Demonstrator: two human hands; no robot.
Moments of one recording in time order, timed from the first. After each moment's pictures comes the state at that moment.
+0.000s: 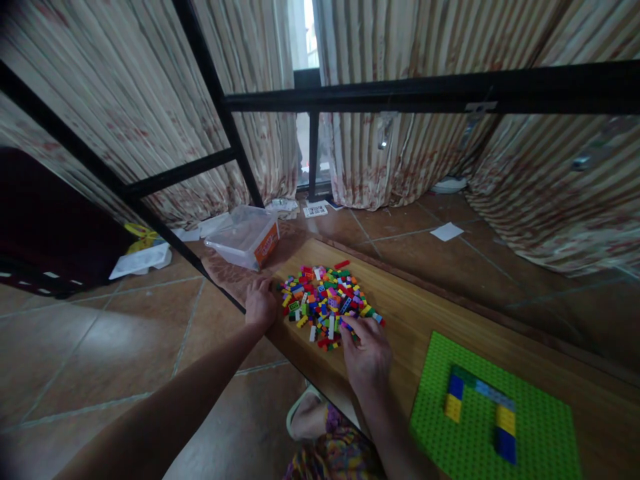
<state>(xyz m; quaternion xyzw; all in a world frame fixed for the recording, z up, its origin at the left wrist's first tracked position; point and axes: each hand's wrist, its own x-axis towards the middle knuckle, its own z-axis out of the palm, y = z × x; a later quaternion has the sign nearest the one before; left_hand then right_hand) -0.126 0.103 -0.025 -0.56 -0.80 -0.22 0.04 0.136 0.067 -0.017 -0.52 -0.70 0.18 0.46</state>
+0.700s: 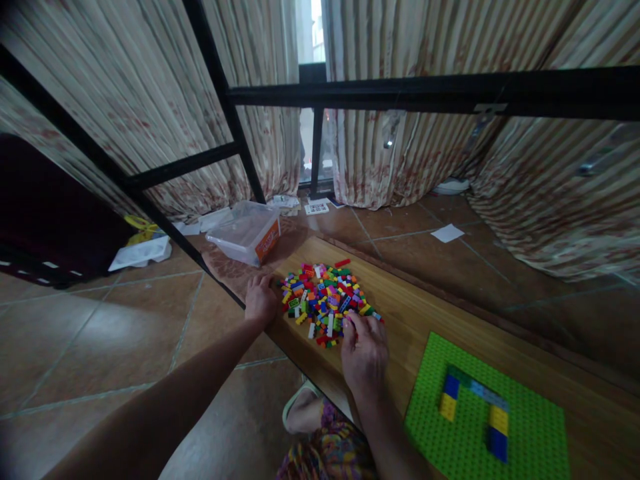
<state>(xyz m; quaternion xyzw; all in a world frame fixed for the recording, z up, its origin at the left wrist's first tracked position) -0.124 0.104 -0.021 -0.56 -0.80 -0.21 0.03 0.134 0.065 -0.012 -0.56 -0.72 0.08 0.41</state>
